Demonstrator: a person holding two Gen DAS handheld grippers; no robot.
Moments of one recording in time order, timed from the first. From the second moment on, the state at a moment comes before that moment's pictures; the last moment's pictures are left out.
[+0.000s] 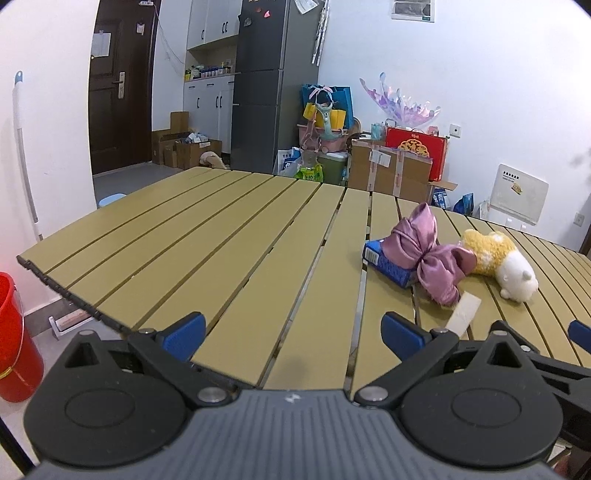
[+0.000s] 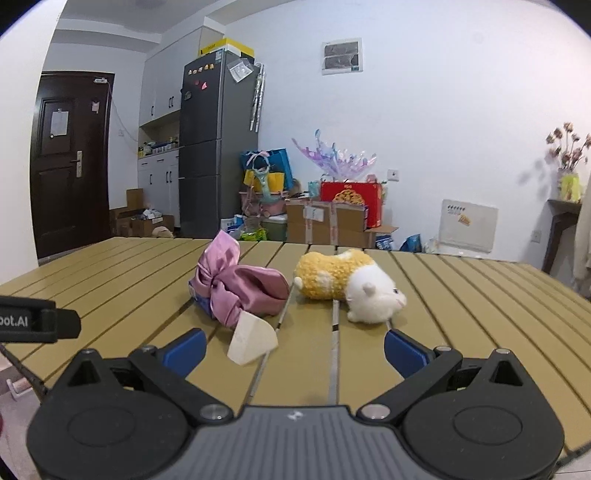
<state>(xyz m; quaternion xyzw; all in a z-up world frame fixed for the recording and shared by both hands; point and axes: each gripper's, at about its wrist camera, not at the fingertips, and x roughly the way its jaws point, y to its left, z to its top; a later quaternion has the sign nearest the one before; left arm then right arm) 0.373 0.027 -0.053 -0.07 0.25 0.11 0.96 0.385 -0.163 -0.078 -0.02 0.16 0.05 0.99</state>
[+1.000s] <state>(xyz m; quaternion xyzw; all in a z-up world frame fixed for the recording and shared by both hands) 0.419 0.014 -0.058 -0.07 0.26 0.10 0.96 0.453 -0.140 -0.095 0.01 0.24 0.09 0.97</state>
